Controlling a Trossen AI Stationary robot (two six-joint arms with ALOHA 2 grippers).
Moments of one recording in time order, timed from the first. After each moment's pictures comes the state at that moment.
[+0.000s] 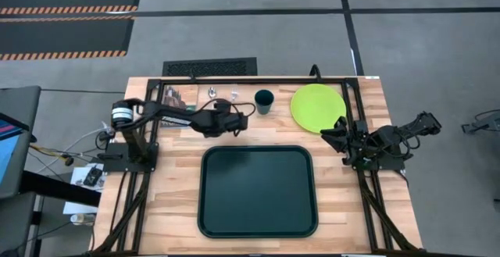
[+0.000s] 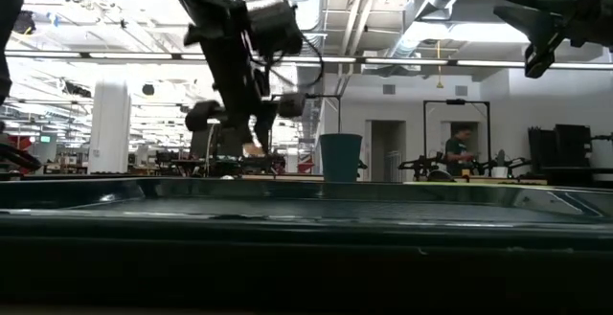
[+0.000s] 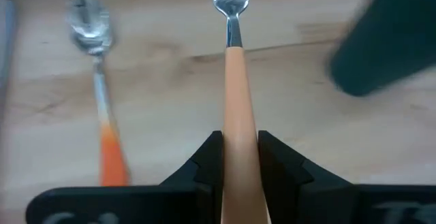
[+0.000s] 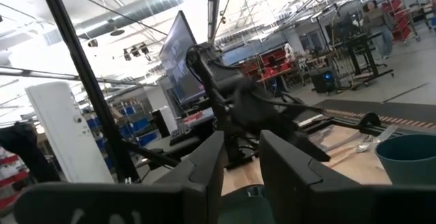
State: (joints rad) left arm 0.15 1.77 1.09 -0.44 -0.66 -1.11; right arm 0.38 0.01 0.01 0.33 0.53 0.26
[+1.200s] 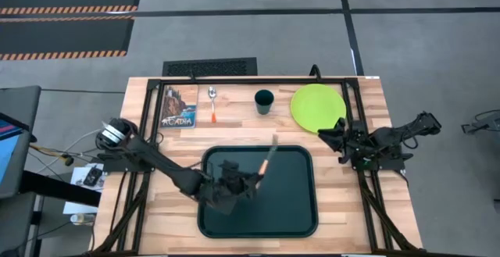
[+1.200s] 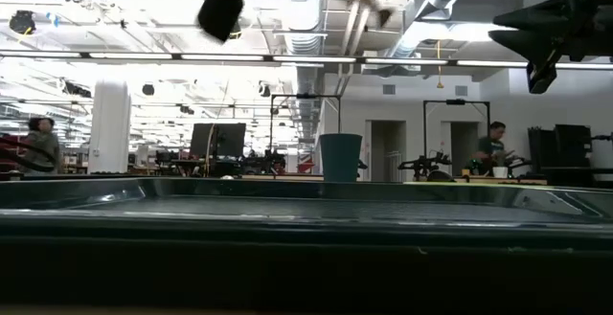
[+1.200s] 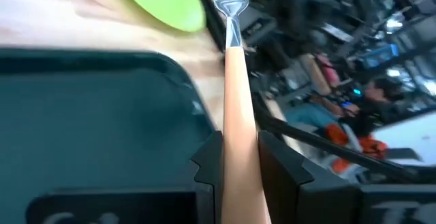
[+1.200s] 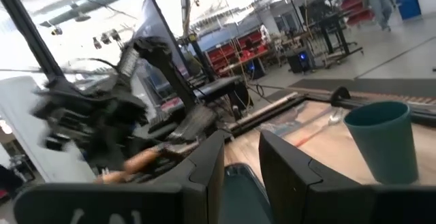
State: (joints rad) left arm -0.51 1.81 1.24 0.05 -0.87 -1.36; right arm 0.38 0.01 0.01 0.21 0.61 0.34
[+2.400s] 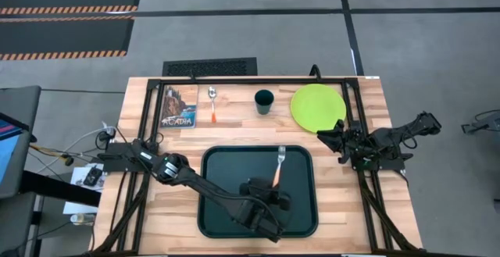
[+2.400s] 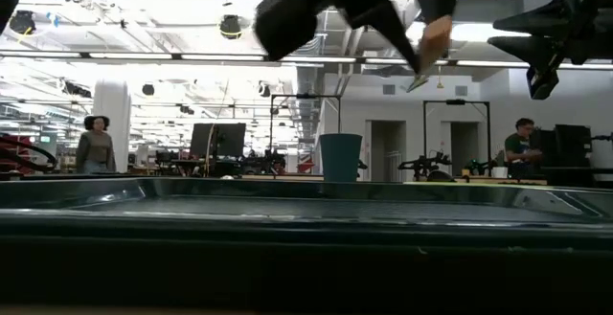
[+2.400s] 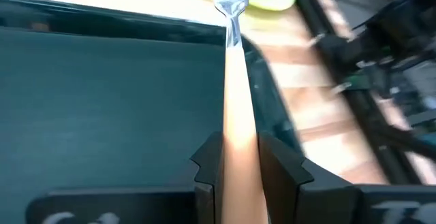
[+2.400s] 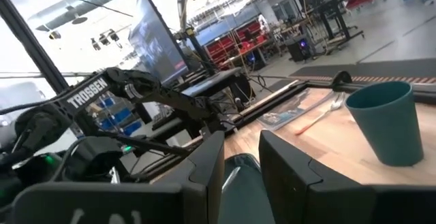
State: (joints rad) left arm -0.50 2.48 2.32 -1.08 -0.94 -1.84; right arm 0.38 0.01 0.01 0.18 0.61 0.43
